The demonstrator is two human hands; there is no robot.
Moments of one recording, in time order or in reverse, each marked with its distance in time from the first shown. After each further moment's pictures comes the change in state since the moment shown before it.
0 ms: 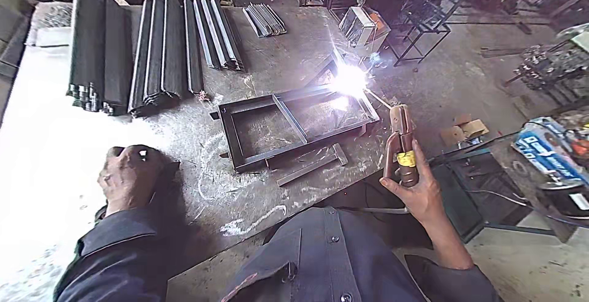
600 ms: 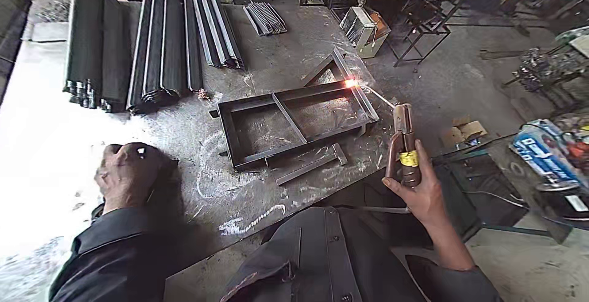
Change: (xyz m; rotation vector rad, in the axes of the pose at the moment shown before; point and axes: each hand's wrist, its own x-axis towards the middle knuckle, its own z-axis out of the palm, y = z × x) left_hand 0.003 -0.005 0.000 -0.043 0.001 0.031; right_hand 0.001 -0.002 -0.006 0.036 0.010 -0.017
